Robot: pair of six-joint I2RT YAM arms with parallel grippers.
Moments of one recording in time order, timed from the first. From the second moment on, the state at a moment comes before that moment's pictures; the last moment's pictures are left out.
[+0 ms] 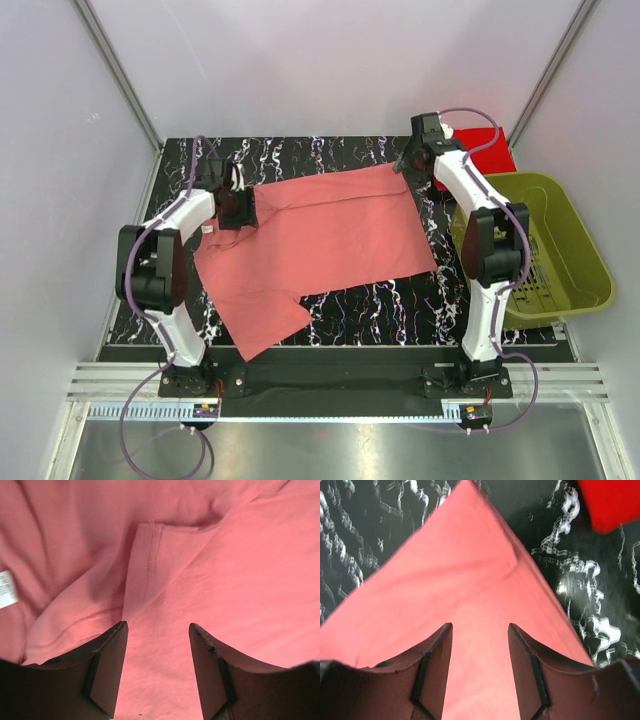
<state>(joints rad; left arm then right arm) -0.11 1.77 1.28 -0.54 0.15 -0.24 0.20 2.10 1.86 -0.63 0.16 0.67</state>
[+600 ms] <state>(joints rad) -0.13 1.88 1.33 -0.55 0.17 -0.16 0.20 1.91 1.66 -0.59 0.04 0.62</state>
